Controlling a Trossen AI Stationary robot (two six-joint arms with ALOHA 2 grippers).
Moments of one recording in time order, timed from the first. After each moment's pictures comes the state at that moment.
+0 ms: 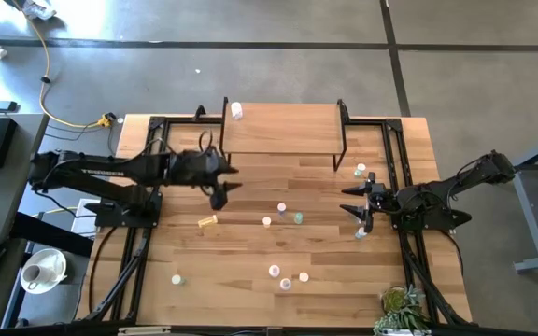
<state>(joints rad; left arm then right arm) 0.17 1.06 0.71 -0.20 -0.14 -0.18 0.37 0.32 0.05 0.09 0.52 0.20</state>
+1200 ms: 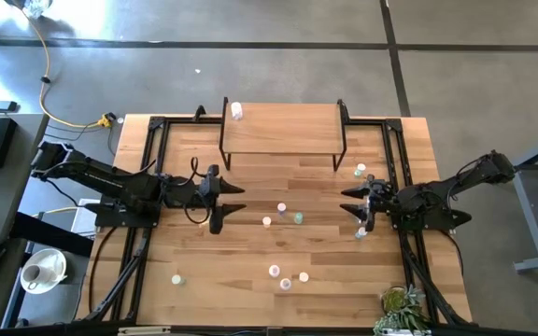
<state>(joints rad) -0.10 1.06 0.60 0.15 -0.33 -0.22 0.37 0.32 0.05 0.12 0.51 0.41</state>
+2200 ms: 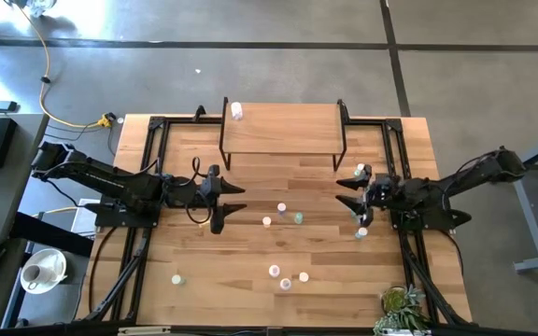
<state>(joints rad) -0.10 1.07 0.60 0.15 -0.33 -0.23 0.31 0.62 0.19 0.53 0.46 0.18</state>
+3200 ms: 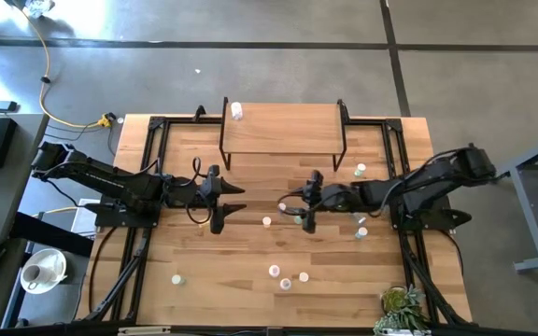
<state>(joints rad) -0.10 1.07 0.60 0.13 -0.33 -0.23 0.15 1.44 0.72 0.24 0.30 0.12</state>
